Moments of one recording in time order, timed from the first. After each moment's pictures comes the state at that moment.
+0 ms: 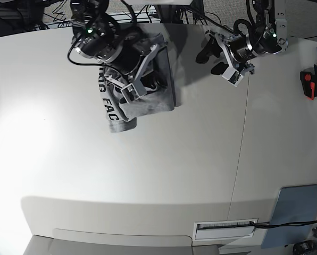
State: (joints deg) left arm 24.6 -12.0 -7.8 104.0 -31.7 -43.1 46.9; right arm -21.0 2.9 -12.5 123.4 20.8 17.3 -54.7
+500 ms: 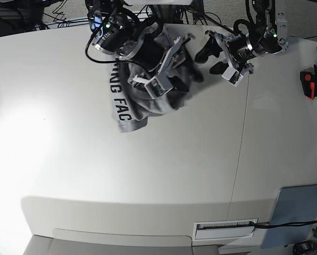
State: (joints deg) left arm 24.6 -12.0 -7.8 104.0 -33.1 -43.1 47.7; right arm -21.0 -0.4 -21.1 123.4 19.9 19.8 -48.6
